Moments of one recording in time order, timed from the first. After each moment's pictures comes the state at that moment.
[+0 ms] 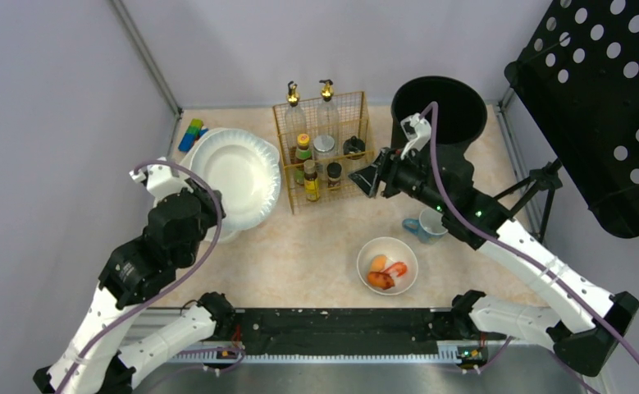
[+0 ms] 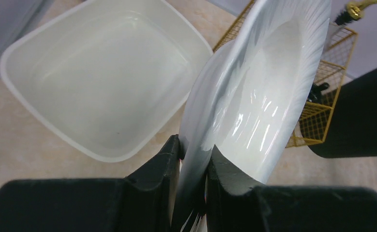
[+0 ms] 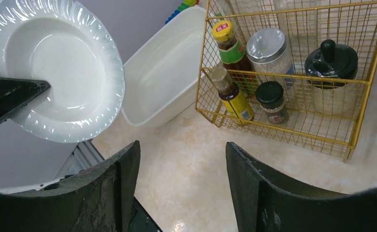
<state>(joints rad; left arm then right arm) -0.68 0.67 1.20 -0.93 -0.68 -0.71 0.73 1.02 1.08 -0.23 -0.07 0.51</state>
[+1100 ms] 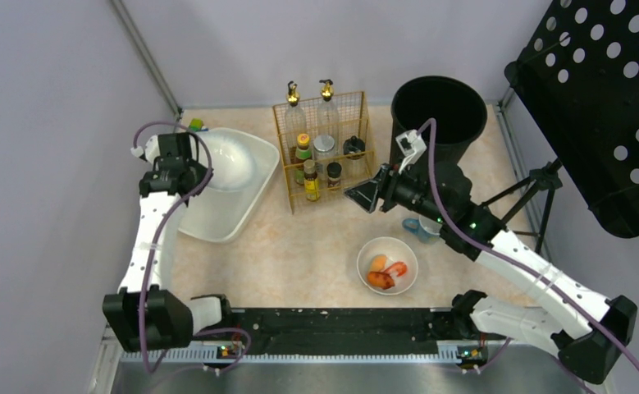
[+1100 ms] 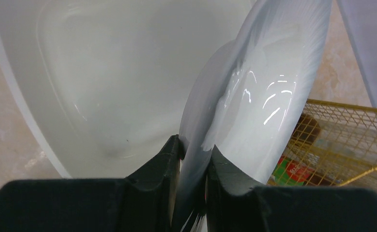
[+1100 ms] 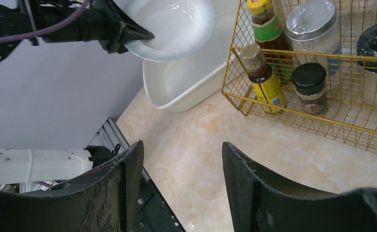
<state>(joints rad) 0.06 1.18 1.17 -0.76 -0.25 -0.84 0.73 0.97 0.90 -0.06 -0.21 0.56</state>
